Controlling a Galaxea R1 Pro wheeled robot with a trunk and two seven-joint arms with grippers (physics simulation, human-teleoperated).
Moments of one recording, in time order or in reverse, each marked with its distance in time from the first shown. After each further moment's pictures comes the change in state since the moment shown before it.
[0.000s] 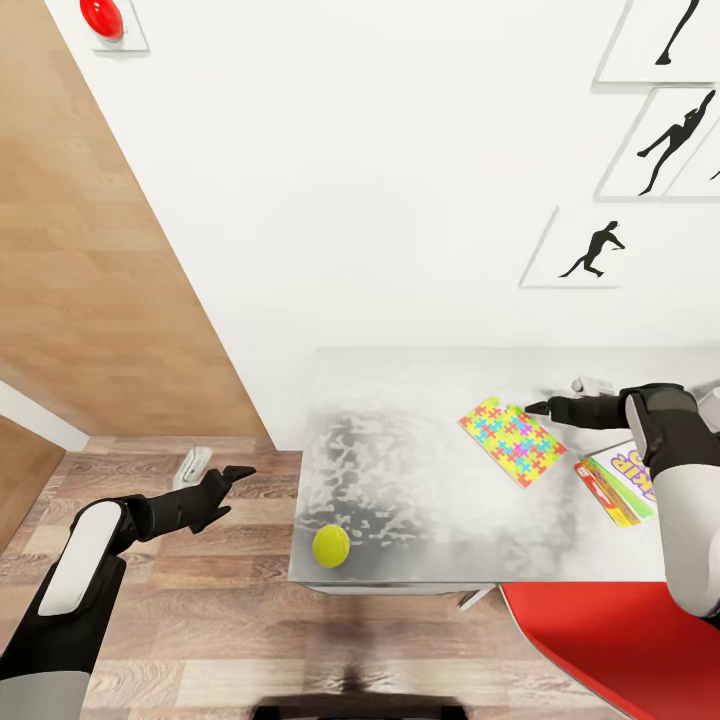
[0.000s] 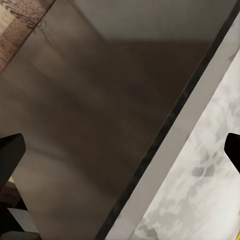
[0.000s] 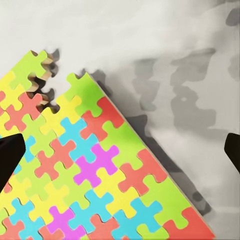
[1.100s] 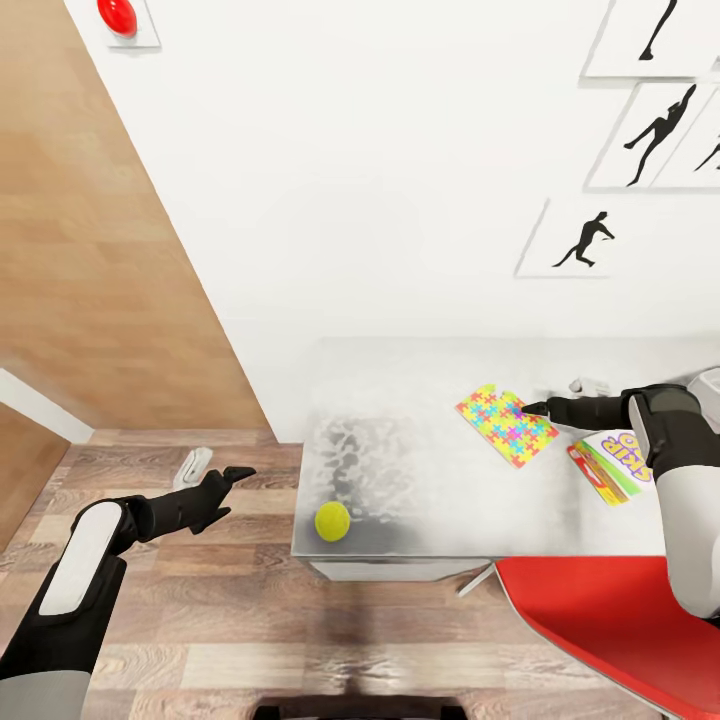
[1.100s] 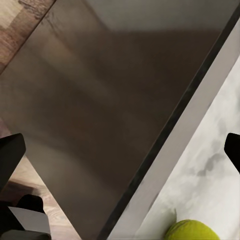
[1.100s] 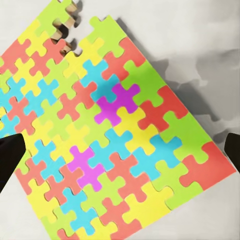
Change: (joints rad) left arm -0.001 0.000 0.001 0.008 -0.001 0.000 0.000; right arm 0.002 -0.008 0.000 0.000 0.007 0.008 0.086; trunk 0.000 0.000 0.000
